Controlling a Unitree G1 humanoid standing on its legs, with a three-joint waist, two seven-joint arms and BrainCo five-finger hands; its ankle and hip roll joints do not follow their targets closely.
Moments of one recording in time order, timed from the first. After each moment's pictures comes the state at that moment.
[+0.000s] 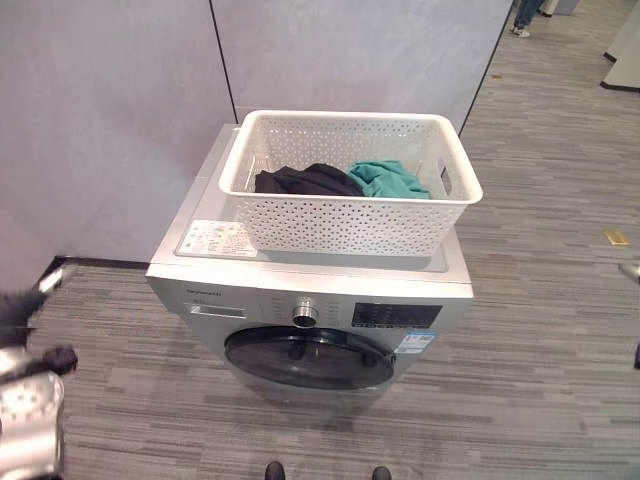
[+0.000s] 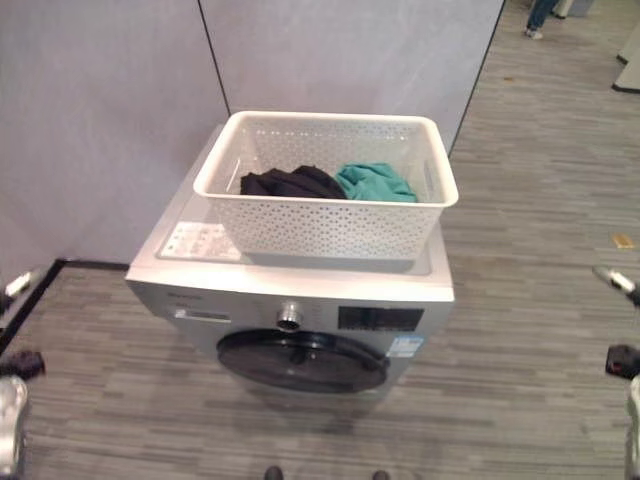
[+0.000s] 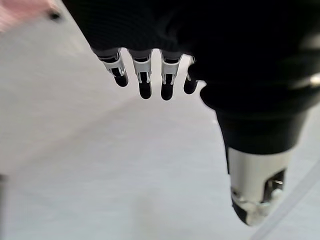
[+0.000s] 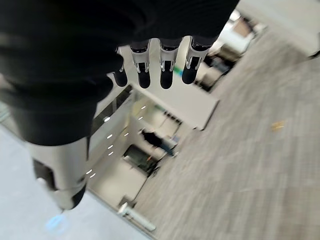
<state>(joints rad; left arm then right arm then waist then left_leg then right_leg) 0.22 0.51 0.48 0.15 -0.06 -0.13 0.40 0.23 -0.61 -0.53 0.08 0.12 -0.02 -0.17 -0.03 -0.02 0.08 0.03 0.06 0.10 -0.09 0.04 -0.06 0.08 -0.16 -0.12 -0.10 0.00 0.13</state>
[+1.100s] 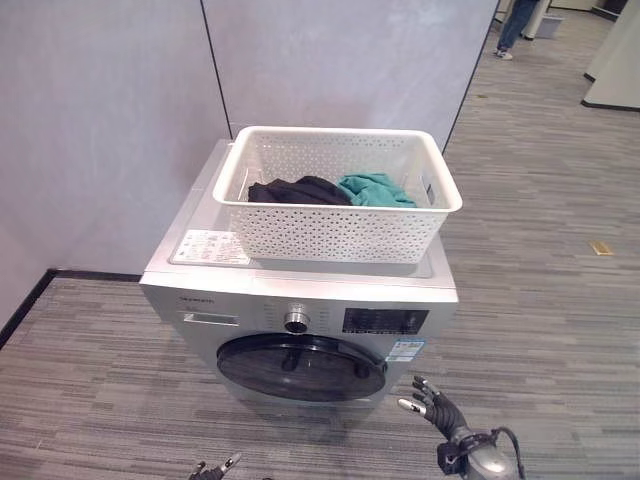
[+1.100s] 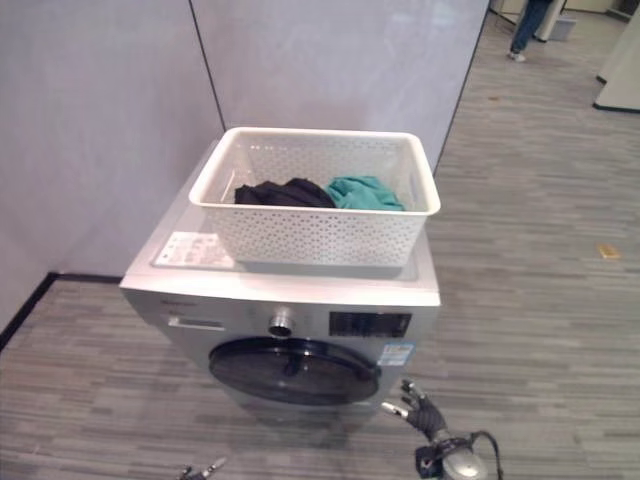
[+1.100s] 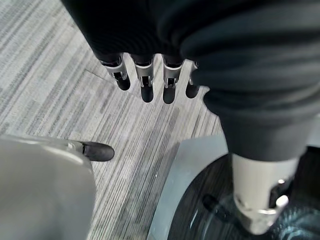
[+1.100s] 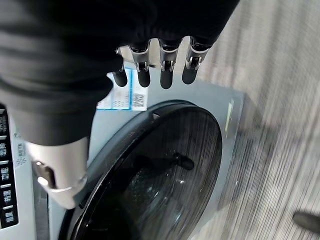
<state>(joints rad) 0.08 0.15 -0.05 1.16 -0.36 -0.09 0.17 0.17 -0.38 0.21 0.46 0.24 -0.04 0.09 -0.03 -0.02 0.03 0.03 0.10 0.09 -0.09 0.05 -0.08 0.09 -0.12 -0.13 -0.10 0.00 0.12</state>
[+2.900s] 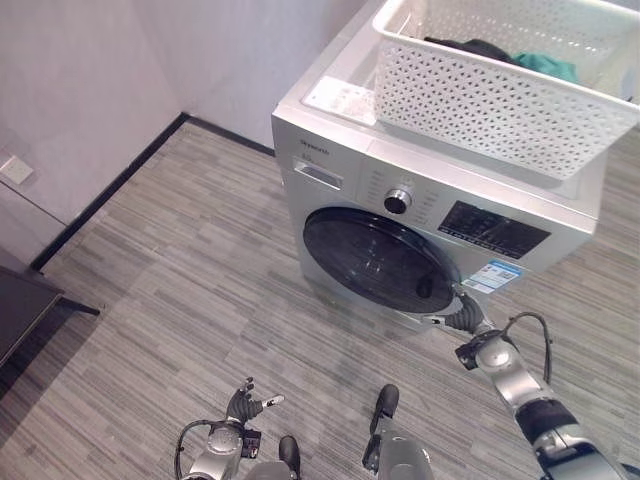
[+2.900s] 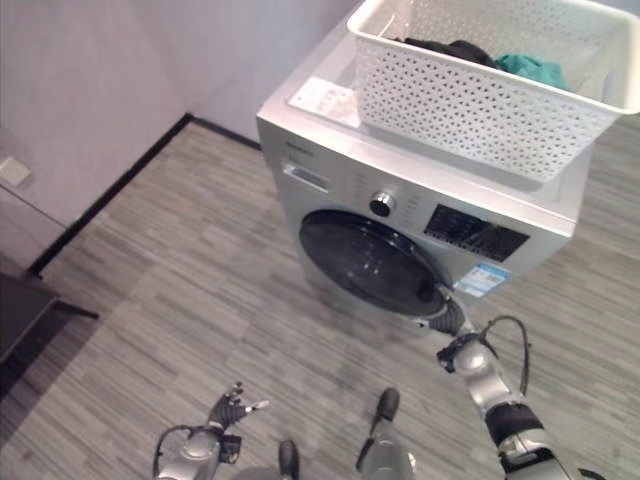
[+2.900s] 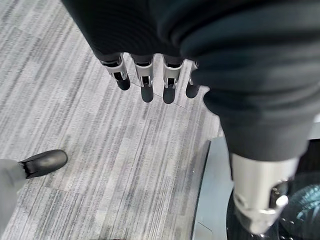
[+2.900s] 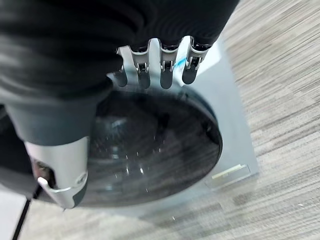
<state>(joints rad) -0.06 0.19 -0.29 0.92 -0.20 -0.11 0.16 -0.36 -0.52 0.31 0.69 -0.11 0.01 -0.17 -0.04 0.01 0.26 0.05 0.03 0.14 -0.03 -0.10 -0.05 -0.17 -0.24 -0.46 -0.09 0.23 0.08</state>
